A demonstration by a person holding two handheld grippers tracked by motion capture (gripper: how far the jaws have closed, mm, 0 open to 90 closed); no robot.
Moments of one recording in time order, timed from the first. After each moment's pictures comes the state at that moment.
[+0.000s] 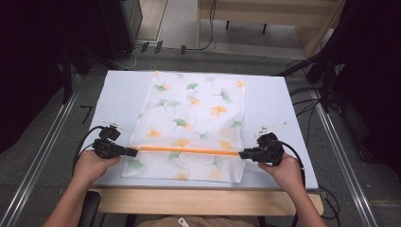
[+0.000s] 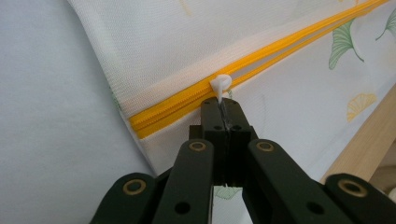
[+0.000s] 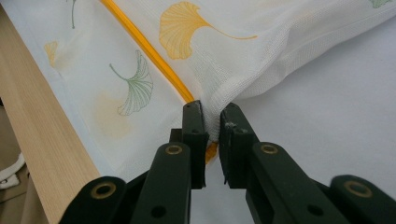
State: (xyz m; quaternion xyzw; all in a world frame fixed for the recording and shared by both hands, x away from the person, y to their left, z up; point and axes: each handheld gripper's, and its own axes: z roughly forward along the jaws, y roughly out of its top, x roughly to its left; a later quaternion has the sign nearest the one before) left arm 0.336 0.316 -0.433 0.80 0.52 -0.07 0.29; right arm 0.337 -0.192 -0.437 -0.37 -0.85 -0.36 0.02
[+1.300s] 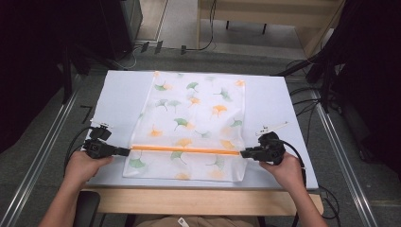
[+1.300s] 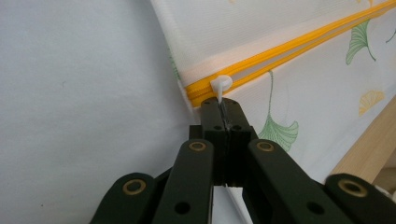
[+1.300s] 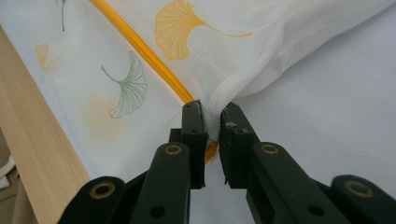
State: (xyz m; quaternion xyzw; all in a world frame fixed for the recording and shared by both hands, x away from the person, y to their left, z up) left arm 0.333 0.339 -0.433 0.79 0.54 -0.07 0.29; right arm 0.342 -0.198 -0.440 -0.39 -0.85 -0.36 0.01
